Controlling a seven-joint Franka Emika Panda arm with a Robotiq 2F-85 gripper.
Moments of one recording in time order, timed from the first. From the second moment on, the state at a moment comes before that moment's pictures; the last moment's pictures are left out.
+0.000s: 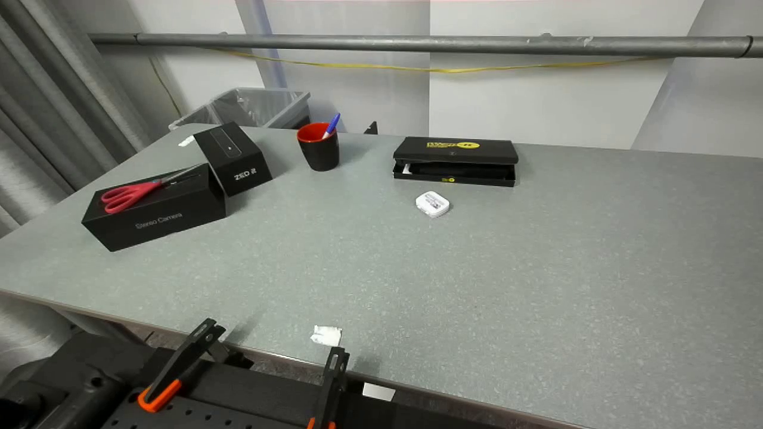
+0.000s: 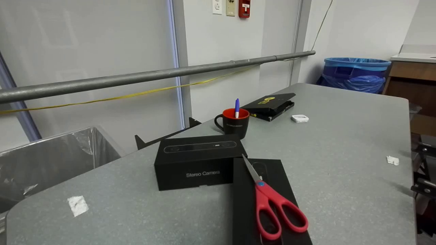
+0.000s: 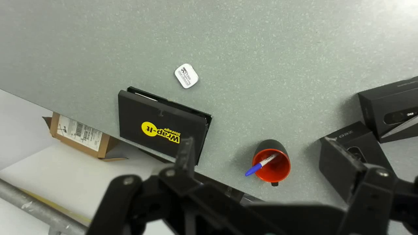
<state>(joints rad) 0.07 -0.28 0.09 -2.00 -0.23 1.74 -0.08</state>
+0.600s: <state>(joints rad) 0.07 -0.24 0.09 -2.01 -0.26 1.83 0.00</state>
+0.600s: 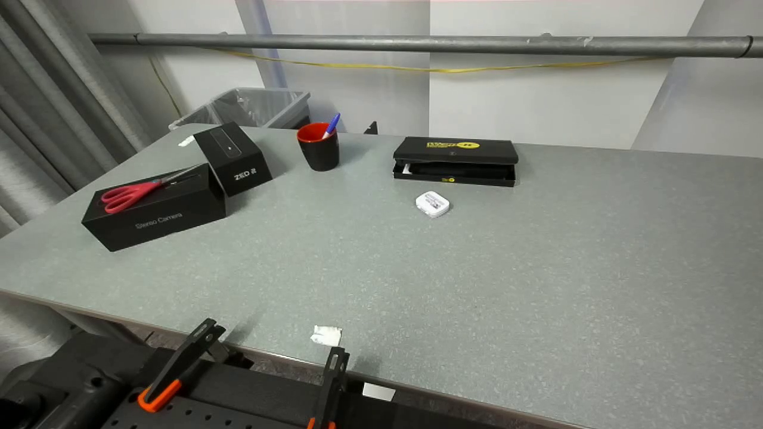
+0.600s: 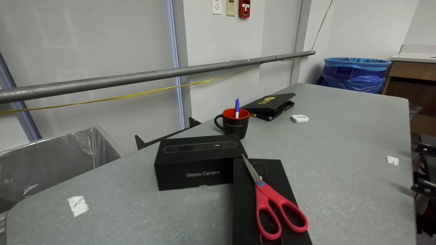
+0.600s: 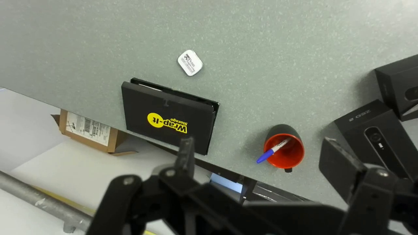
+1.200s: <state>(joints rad) 0.07 0.02 0.09 -2.02 -0.37 2.03 0.26</state>
